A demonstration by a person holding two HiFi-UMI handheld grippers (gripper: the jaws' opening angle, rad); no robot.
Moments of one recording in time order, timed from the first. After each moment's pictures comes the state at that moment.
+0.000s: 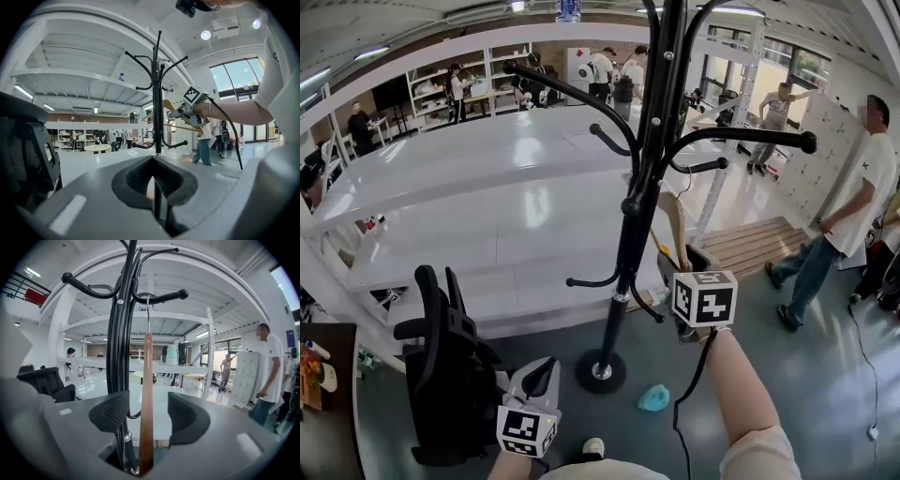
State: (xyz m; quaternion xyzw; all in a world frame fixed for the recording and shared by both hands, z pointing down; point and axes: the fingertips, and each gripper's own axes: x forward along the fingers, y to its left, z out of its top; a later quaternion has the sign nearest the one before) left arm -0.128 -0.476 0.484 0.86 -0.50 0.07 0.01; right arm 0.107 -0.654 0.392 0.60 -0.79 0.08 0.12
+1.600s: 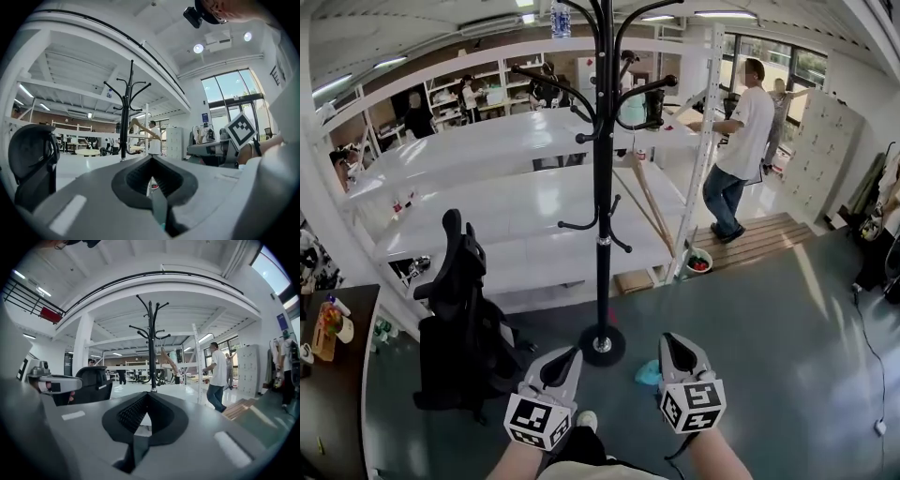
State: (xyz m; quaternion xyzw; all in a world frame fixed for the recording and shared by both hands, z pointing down) left arm -0.025 -0.245 0.439 0.89 -0.46 0.02 0.00; right arm 0.138 -0.273 0.456 0.58 -0.81 0.05 0.04
